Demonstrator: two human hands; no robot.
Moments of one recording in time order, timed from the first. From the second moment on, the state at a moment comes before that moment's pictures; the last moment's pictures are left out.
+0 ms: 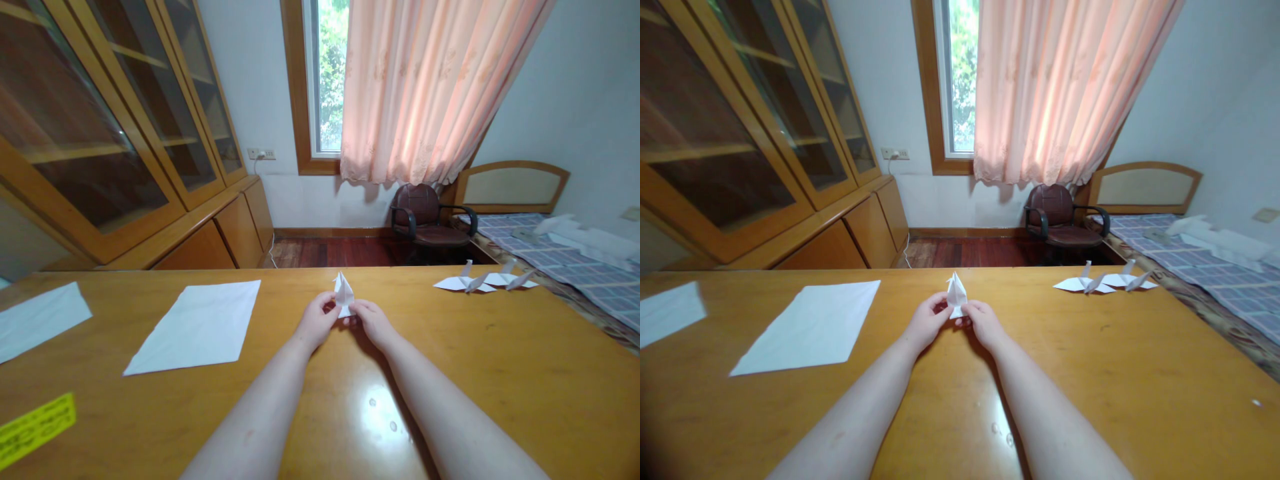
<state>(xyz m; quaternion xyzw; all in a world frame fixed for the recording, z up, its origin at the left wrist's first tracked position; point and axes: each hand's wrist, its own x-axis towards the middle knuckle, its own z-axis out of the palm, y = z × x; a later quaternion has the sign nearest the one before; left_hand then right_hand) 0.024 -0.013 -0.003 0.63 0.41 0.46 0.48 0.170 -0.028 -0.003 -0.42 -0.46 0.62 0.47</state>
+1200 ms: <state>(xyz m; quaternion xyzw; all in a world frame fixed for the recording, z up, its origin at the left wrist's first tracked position) 0.020 -0.016 0.006 0.60 0.45 0.46 0.48 0.173 -0.027 -0.004 -0.43 -0.47 0.60 0.48</state>
